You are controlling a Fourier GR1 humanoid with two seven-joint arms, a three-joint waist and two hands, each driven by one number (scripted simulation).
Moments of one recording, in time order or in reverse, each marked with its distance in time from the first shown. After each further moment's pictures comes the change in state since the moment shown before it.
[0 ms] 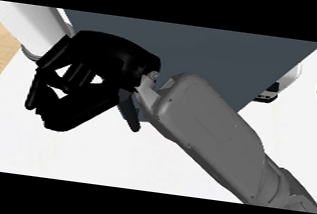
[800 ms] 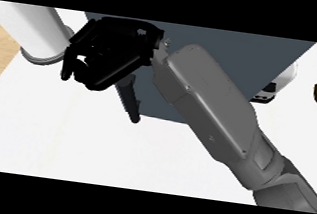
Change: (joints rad) left arm 0.043 -0.056 0.140 0.044 -0.008 -0.086 0.109; right arm -0.109 0.005 -0.087 0.390 -0.178 0.318 -0.123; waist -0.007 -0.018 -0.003
